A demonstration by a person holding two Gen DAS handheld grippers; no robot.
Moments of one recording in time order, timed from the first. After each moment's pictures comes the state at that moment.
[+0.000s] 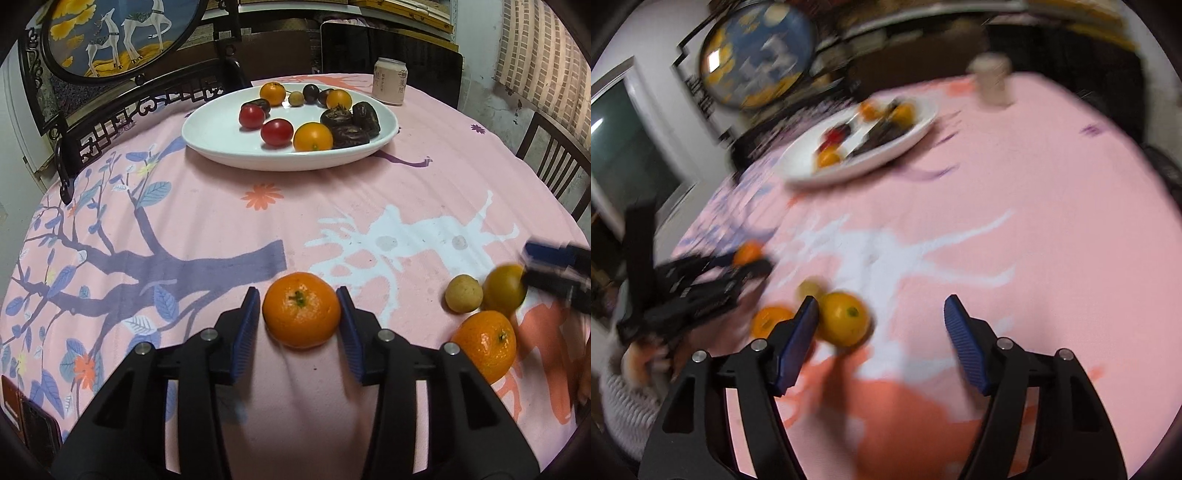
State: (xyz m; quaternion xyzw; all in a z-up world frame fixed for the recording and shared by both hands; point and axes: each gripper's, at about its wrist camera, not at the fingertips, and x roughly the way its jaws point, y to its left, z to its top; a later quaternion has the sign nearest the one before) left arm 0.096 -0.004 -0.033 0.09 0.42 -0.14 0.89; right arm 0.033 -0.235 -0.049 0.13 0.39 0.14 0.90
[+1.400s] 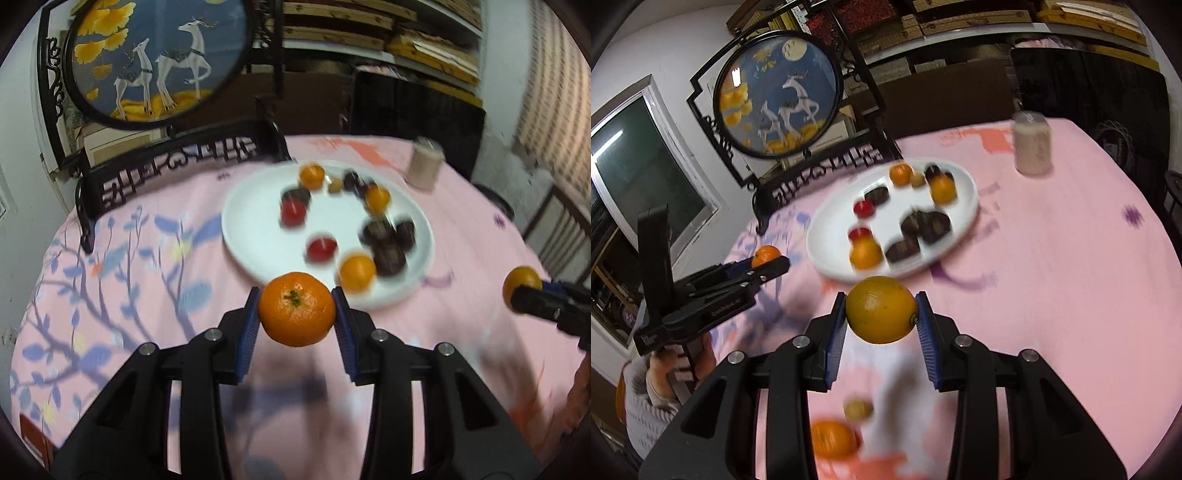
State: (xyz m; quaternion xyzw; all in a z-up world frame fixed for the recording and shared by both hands) left arm 0.172 0.015 0.040 0.02 0.36 -0.10 0.93; right arm 0.118 -0.215 0.017 0.15 0.36 0.21 0.90
